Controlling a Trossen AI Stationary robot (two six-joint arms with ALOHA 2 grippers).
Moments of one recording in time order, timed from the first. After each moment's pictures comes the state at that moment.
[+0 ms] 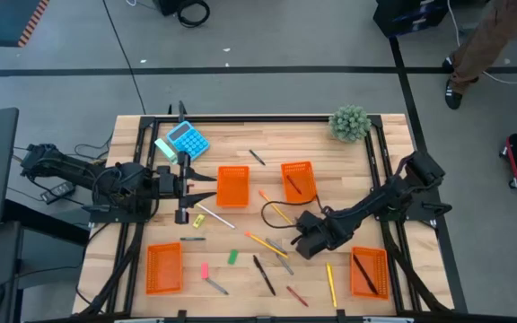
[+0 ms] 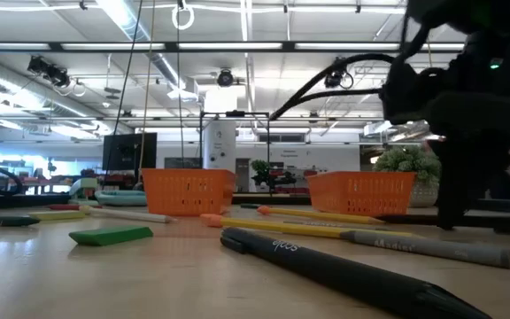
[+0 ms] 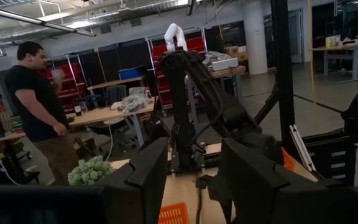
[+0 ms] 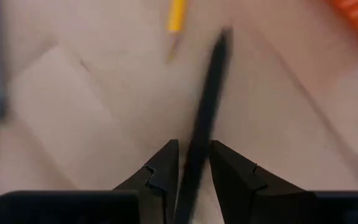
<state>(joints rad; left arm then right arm) -0.27 0.82 0.60 0.37 -0.30 0.22 0.49 1.75 0.93 -0.60 0.29 1.15</state>
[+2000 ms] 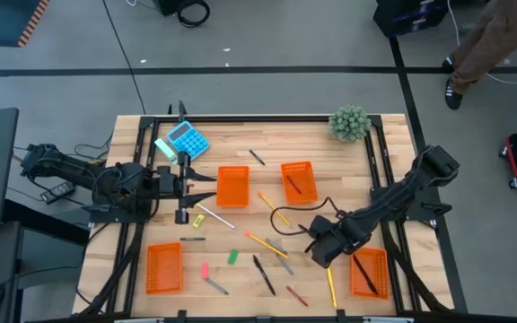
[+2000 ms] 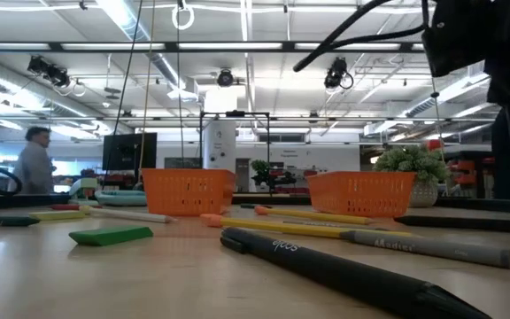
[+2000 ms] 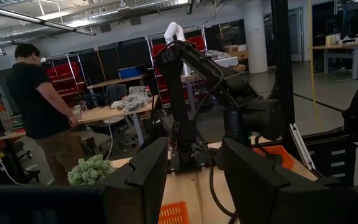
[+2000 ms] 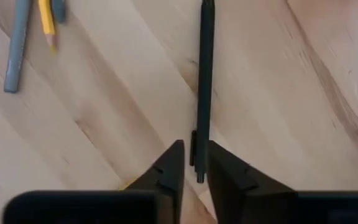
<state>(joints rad) -0.27 0.82 0.60 0.37 -0.30 0.22 0.60 1.61 1.02 -0.88 0.15 1.23</state>
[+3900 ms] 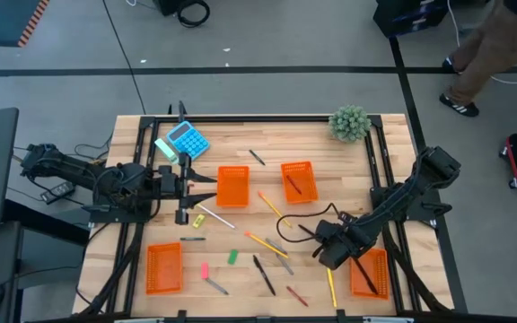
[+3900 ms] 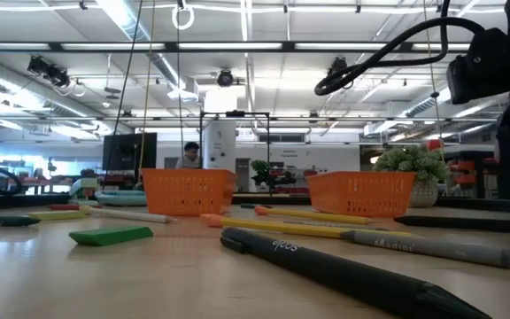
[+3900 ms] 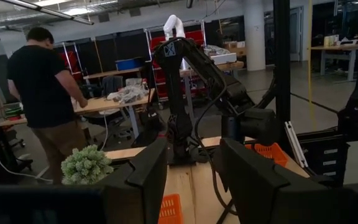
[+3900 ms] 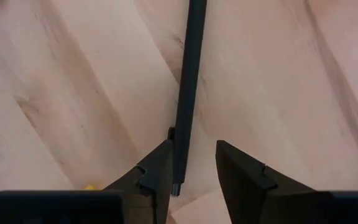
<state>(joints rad) -0.27 0.82 0.60 0.34 -0.30 0.17 0.66 1.61 0.86 -0.73 0.23 1.17</state>
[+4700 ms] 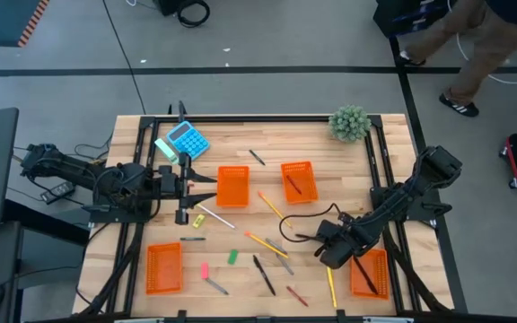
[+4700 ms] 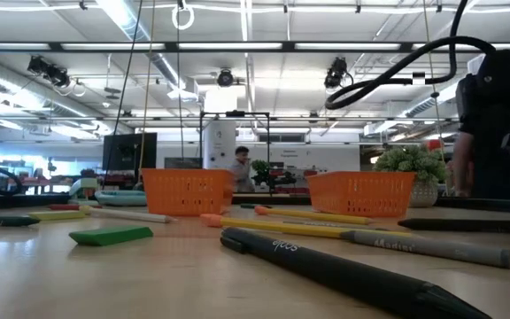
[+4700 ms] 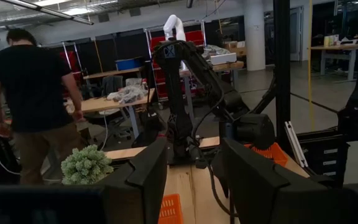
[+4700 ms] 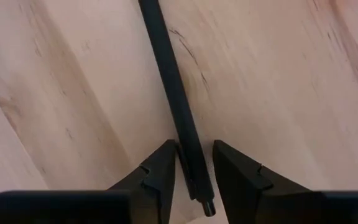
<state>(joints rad) -0.27 0.82 0.60 0.34 -0.30 0.17 0.66 1.61 0.74 -0.58 0.24 1.18</state>
